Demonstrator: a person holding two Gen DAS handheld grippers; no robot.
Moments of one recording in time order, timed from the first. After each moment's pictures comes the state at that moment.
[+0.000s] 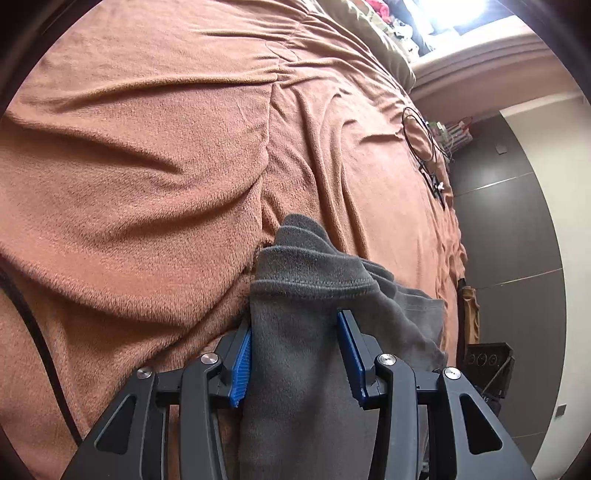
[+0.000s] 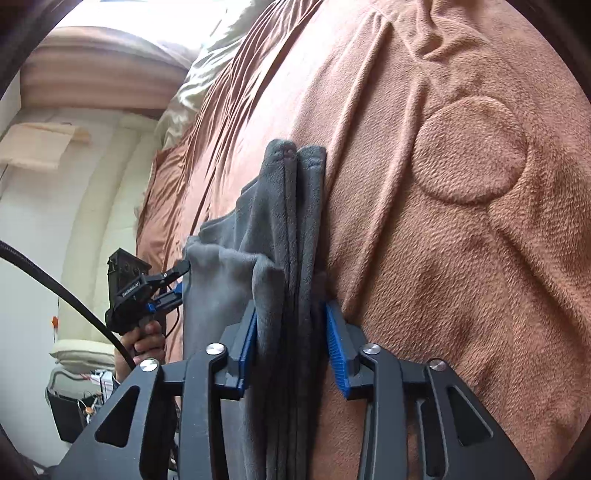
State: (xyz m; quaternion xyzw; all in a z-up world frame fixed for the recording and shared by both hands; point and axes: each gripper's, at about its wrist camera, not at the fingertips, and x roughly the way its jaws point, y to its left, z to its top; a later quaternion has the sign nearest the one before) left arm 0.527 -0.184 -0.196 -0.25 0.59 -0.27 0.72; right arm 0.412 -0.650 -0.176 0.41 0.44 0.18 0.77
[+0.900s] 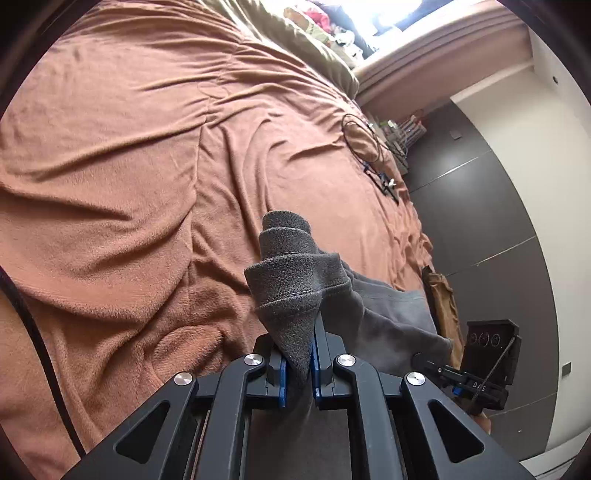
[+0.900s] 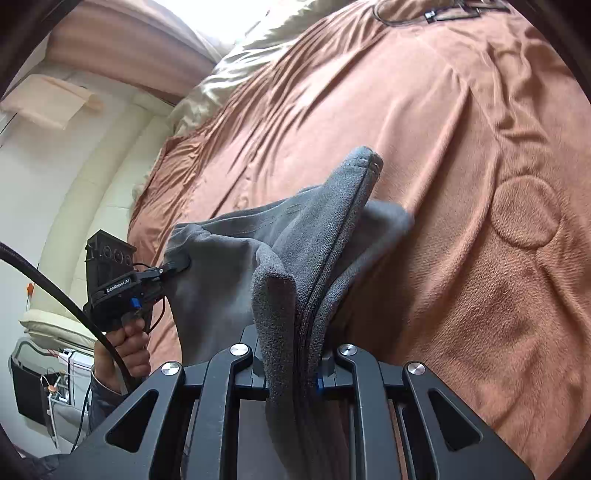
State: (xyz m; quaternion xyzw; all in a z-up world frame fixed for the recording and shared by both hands) left arm 0.505 -0.191 -0.136 -0.22 0.52 -0.34 0.75; right arm 0.398 -0.590 -0.103 0.34 0.40 0.16 0.84
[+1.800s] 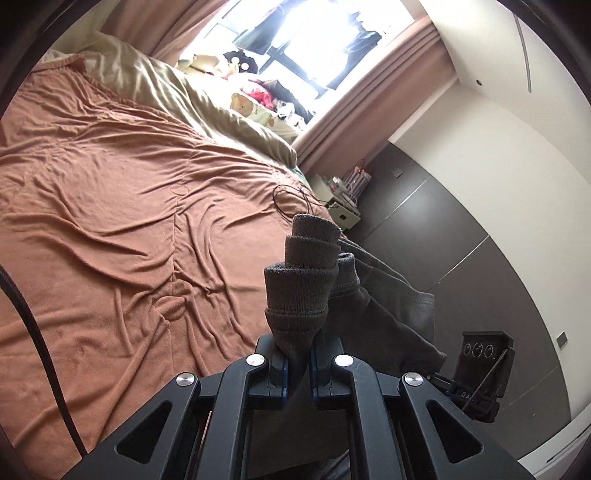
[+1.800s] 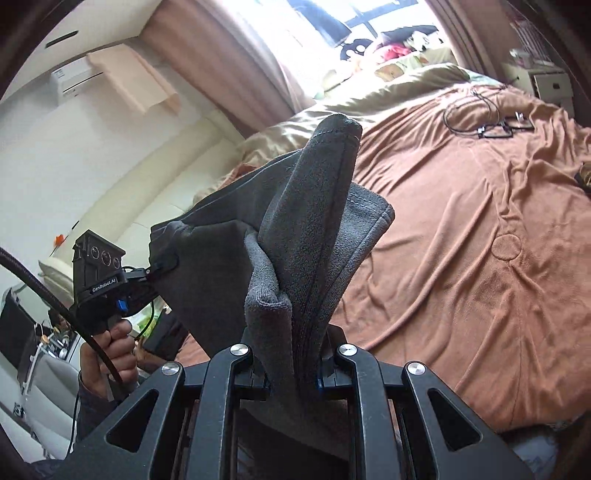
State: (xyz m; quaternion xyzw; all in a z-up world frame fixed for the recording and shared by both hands) left arm 0.317 -0.117 0.031 -0.23 0.37 -0.37 0.82; right arm 0.151 -0.532 -0.009 0.25 0.27 0.19 0.91
